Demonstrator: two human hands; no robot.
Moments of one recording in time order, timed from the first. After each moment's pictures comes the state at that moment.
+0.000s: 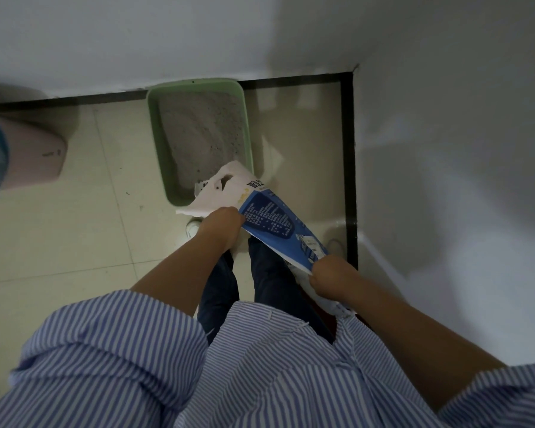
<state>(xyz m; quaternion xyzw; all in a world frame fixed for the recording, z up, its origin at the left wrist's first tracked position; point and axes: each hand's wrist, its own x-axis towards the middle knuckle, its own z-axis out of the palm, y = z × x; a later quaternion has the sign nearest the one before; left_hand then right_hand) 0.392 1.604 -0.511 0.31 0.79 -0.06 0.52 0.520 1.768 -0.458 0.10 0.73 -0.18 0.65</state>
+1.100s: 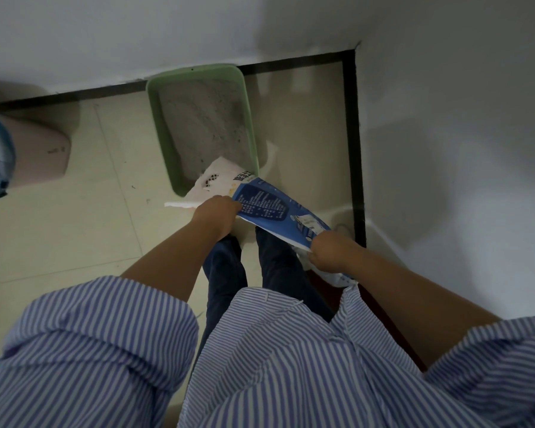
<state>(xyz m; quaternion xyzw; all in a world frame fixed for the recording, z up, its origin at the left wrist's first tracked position) 0.390 1.579 -0.511 0.33 0.79 -0.09 0.51 0.504 1.752 -0.457 0.10 0.74 -0.17 0.65</state>
